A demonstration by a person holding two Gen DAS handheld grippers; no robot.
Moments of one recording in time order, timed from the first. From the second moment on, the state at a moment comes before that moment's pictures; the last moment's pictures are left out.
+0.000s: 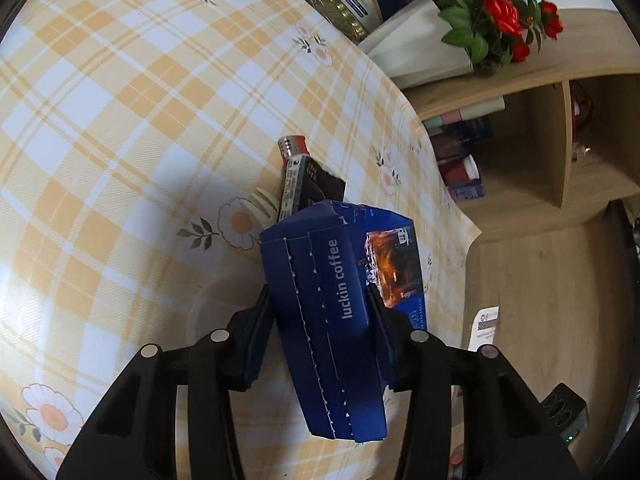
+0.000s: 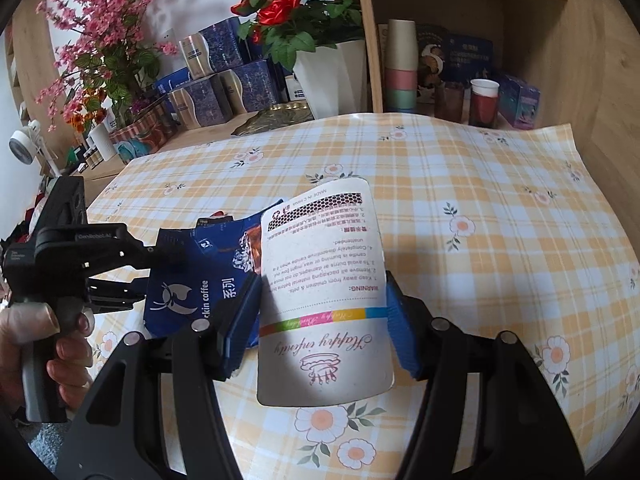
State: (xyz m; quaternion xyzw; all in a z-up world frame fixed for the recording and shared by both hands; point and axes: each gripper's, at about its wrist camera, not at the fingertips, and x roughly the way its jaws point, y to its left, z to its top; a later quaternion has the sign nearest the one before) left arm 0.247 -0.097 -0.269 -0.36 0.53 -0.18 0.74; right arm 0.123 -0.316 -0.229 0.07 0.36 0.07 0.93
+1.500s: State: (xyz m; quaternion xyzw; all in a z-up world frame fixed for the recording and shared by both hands) left arm 0.021 0.023 -0.210 -0.24 0.48 -0.26 0.80; right arm -0.060 -0.246 -0.198 0.10 0.34 0.10 0.93
